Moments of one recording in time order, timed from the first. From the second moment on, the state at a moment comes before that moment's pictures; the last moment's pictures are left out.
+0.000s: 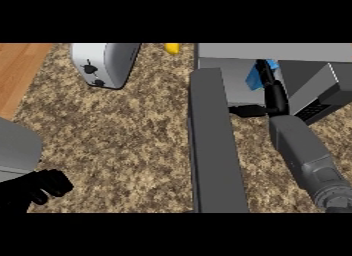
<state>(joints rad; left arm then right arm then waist) 0.26 0.01 0.18 -2.08 0.25 -0.59 0.02 -0.91 -0.19 -0.43 -0.12 0.25 -0.11 -0.90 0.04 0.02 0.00</state>
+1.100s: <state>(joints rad) 0.09 0.00 -0.19 -1.93 0.03 -0.40 0.04 -0.43 -0.14 -0.33 -0.47 0.18 0.14 -0.95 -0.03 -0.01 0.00</state>
